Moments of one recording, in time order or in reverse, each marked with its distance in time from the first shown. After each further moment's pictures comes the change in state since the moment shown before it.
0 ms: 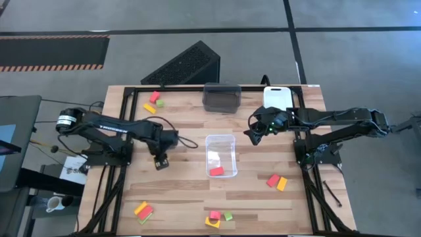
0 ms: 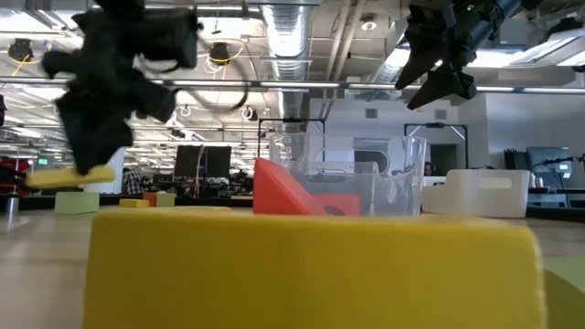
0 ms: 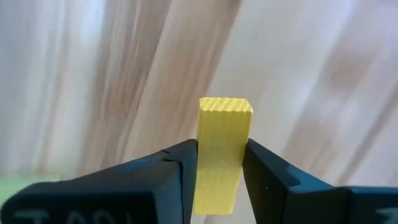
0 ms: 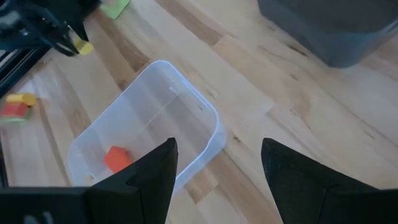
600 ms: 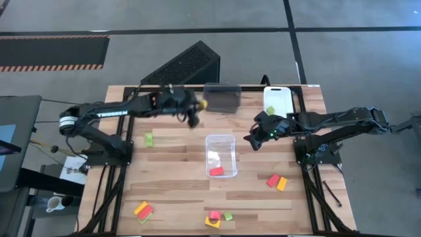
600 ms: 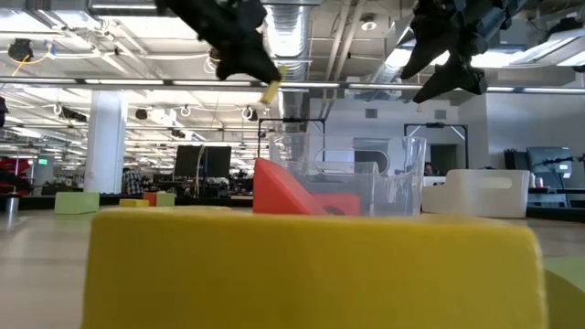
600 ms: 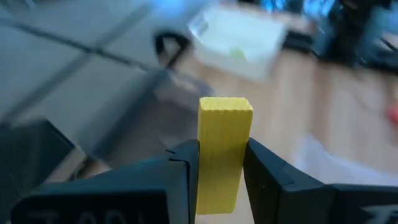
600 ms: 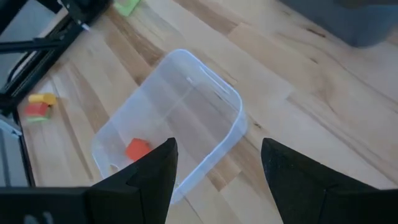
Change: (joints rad) left arm 0.300 0.041 0.306 0.640 -0.326 0.313; right arm 0.117 -0.009 0.000 -0.004 0.065 0.134
